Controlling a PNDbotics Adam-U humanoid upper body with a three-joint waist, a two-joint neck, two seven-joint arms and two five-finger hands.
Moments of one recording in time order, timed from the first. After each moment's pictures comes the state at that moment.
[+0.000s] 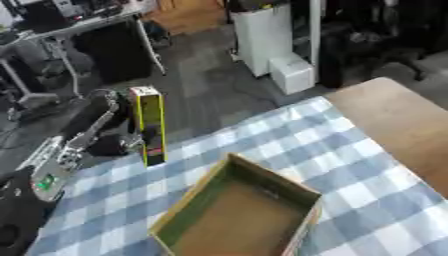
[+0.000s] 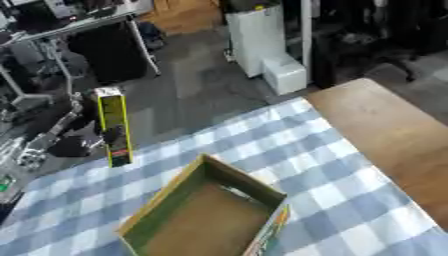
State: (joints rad) left arm -0.91 0.54 -0.30 -0.94 -0.44 -0.62 0.15; right arm -0.42 -0.74 -0.13 -1.99 -1.35 -0.53 0.17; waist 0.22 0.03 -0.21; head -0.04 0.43
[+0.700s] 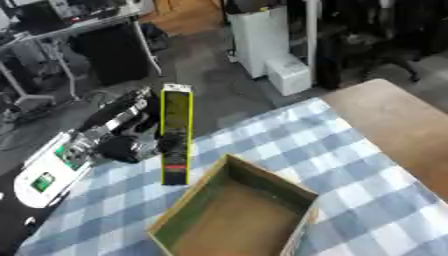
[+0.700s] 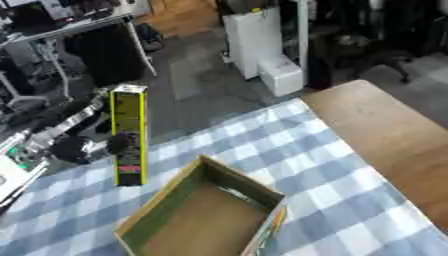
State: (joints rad) left arm -0.88 0.64 -0.49 -1.32 -0.07 -0.50 -0.08; right arm -0.40 -0.75 -0.13 -1.99 -1.36 -0.55 0.19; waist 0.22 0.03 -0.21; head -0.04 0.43
